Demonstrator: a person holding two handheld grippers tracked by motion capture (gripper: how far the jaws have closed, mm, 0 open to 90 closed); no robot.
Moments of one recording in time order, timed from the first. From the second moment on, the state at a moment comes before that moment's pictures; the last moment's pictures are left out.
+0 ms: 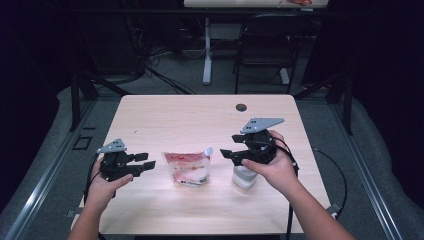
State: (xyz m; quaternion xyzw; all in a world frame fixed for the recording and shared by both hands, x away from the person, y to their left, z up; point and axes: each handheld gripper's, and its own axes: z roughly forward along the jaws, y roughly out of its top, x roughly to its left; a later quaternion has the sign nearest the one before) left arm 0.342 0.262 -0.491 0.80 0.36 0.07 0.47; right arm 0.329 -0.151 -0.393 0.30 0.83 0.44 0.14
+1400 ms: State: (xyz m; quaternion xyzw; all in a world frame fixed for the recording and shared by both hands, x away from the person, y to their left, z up) left arm 0.344 0.262 -0.495 0.80 0.37 0.07 0.46; right arm 0.376 -0.237 -0.405 0.44 0.79 0.39 0.17
